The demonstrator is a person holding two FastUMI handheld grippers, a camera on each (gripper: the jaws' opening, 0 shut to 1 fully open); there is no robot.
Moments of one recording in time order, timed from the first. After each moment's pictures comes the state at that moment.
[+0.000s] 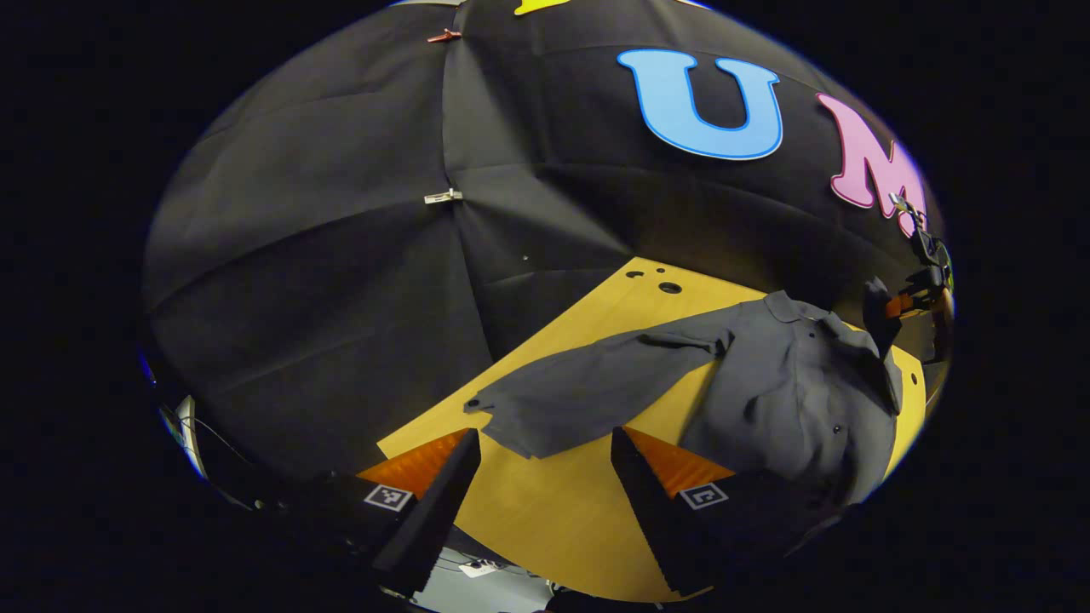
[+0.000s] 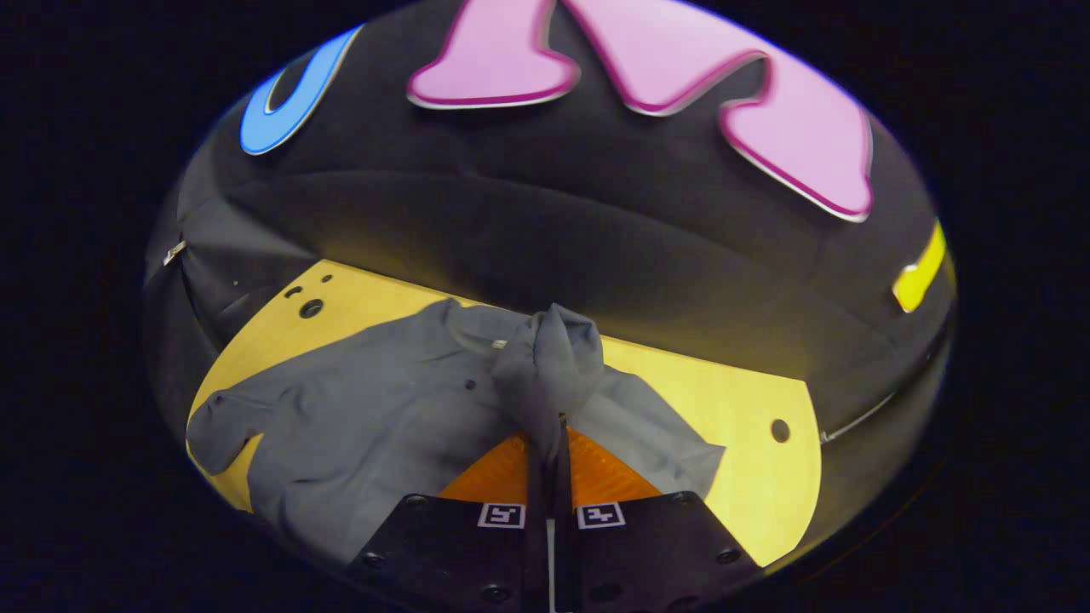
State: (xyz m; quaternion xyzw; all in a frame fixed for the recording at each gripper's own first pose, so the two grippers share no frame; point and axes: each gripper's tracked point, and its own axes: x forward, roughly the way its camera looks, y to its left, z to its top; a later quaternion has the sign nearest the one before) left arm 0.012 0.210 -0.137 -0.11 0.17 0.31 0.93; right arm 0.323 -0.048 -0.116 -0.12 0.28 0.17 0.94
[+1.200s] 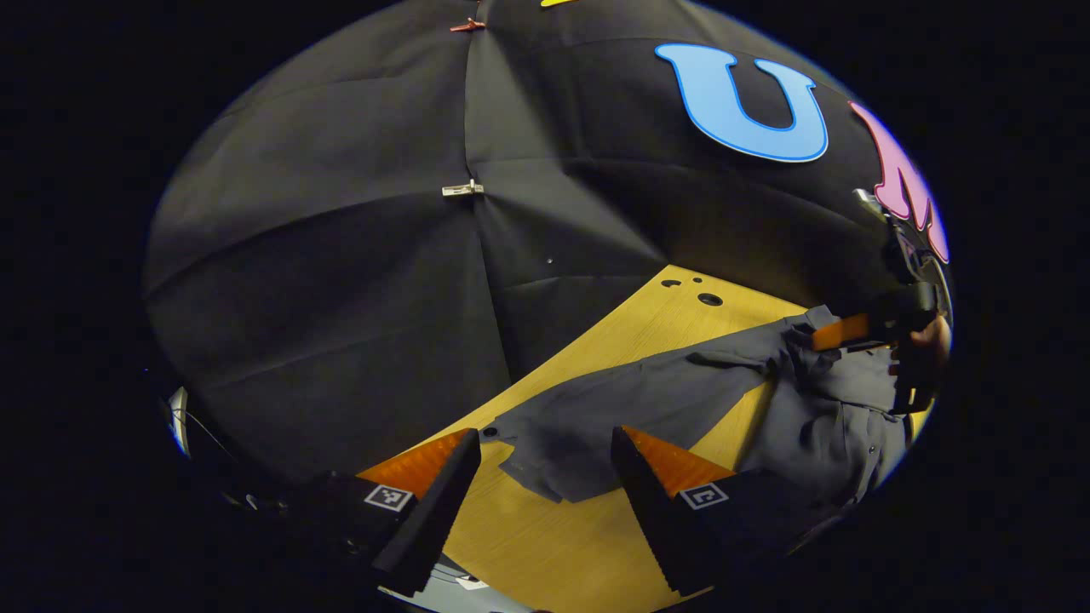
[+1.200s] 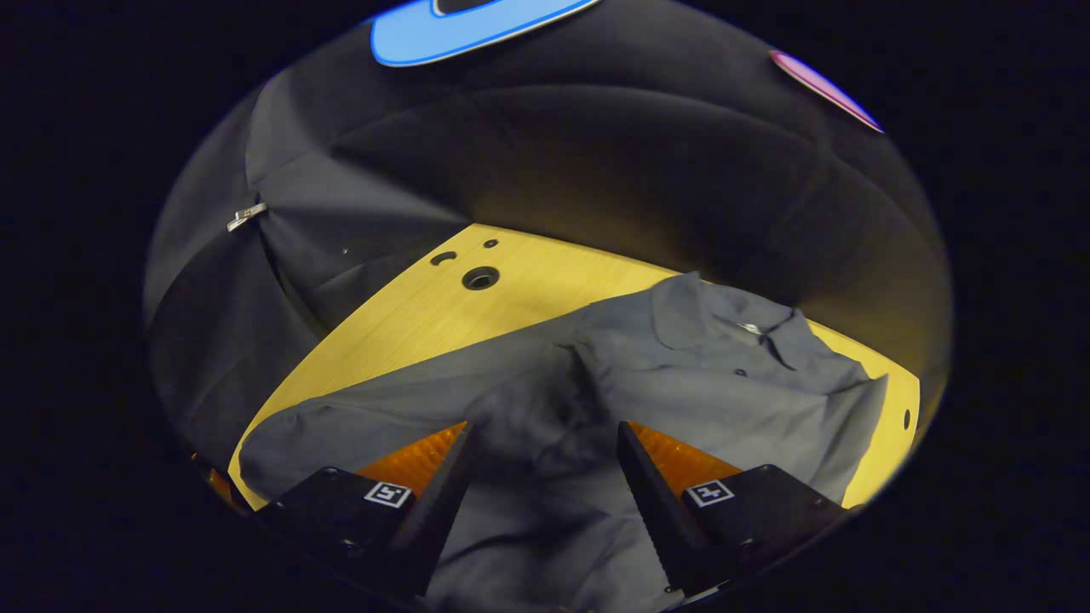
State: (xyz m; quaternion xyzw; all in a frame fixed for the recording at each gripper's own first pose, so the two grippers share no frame) left arm 0.057 0.270 -0.161 -0.13 0.15 0.33 0.92; right arm 0.228 0.155 -0.182 -0.08 0.32 0.29 0.90
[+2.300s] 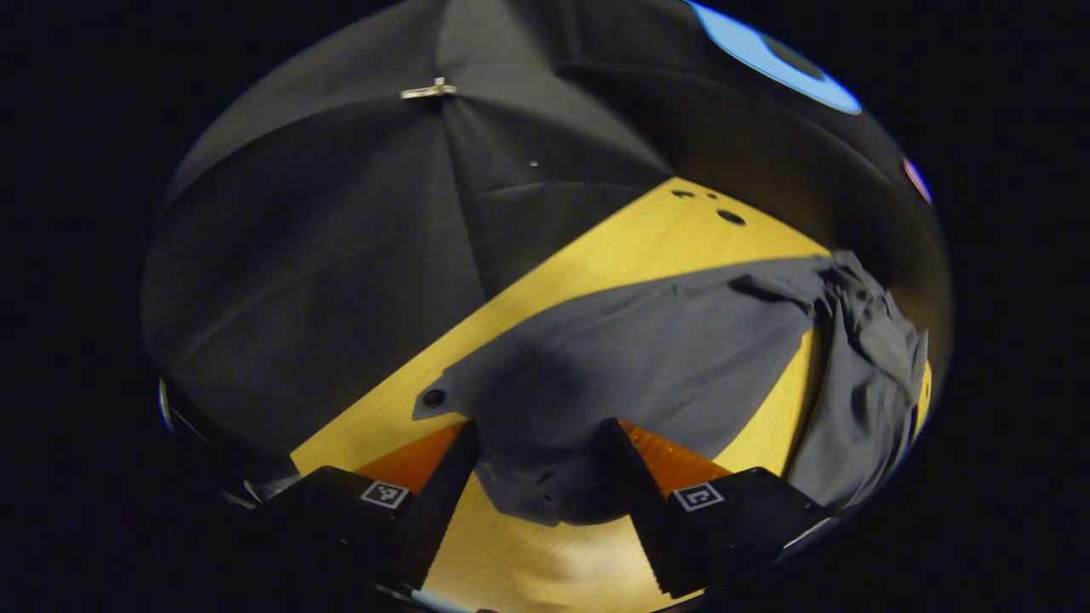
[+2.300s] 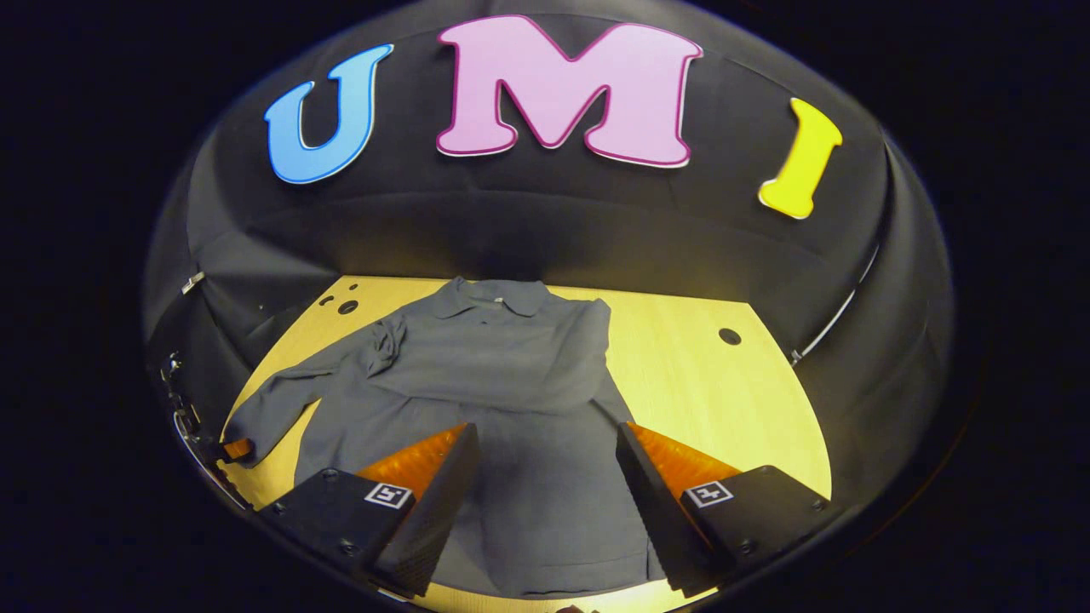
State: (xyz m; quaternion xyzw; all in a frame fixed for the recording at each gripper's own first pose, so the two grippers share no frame) left arm 0.117 0.287 -0.252 -0.15 0.29 0.26 0.91; right arm 0.115 -0.146 -0.102 -0.03 0.27 0.09 0.96
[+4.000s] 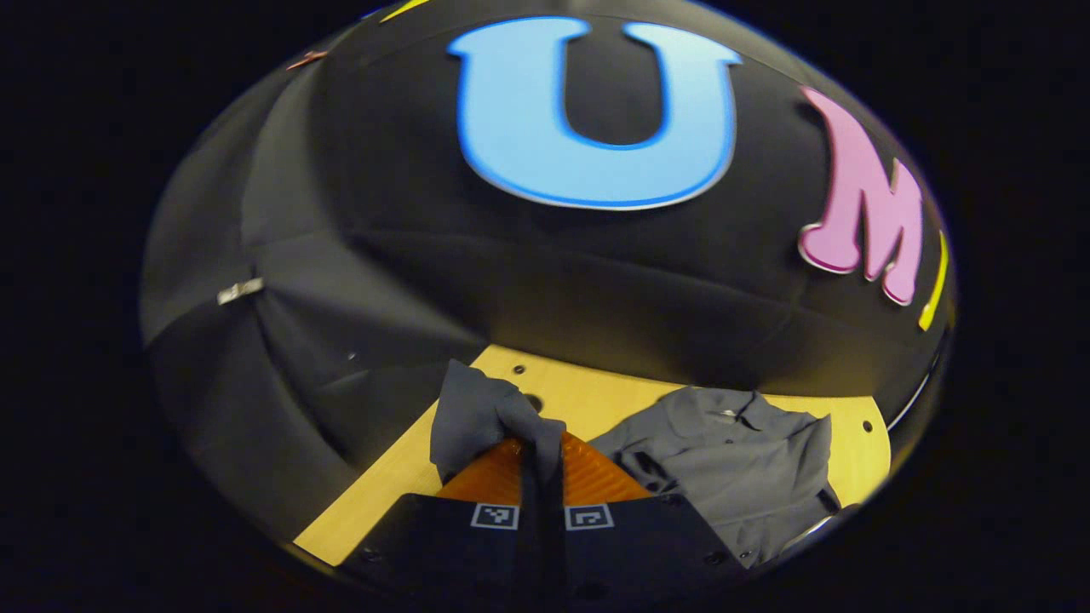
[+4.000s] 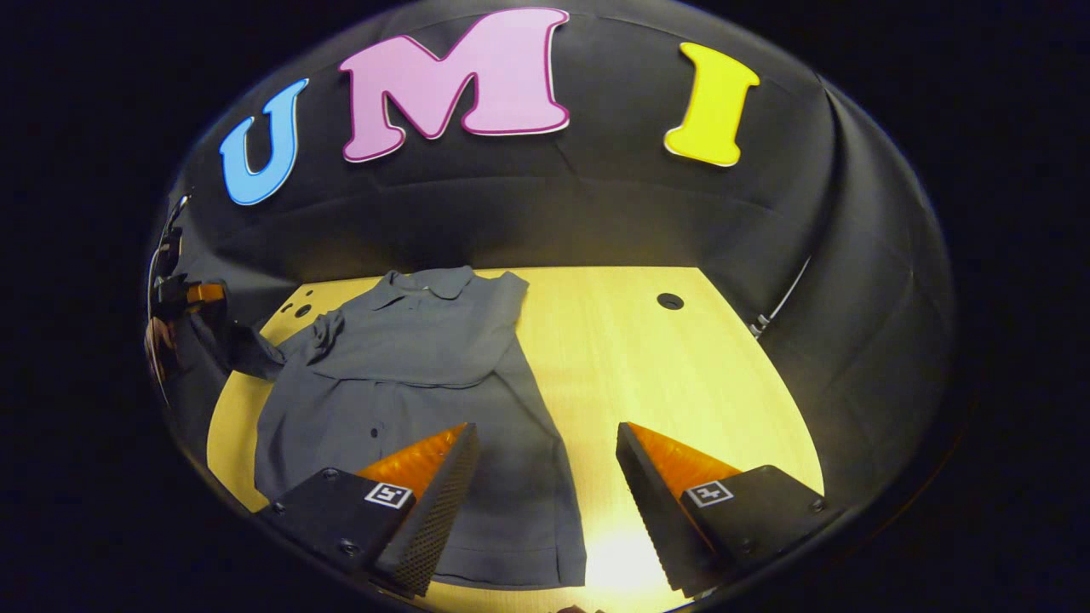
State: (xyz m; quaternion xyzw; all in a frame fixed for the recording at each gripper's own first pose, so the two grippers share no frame) left arm 0.319 0.140 0.040 -0.06 0.10 0.10 0.99; right arm 0.120 -0.283 -0.138 0.01 0.27 0.05 0.96
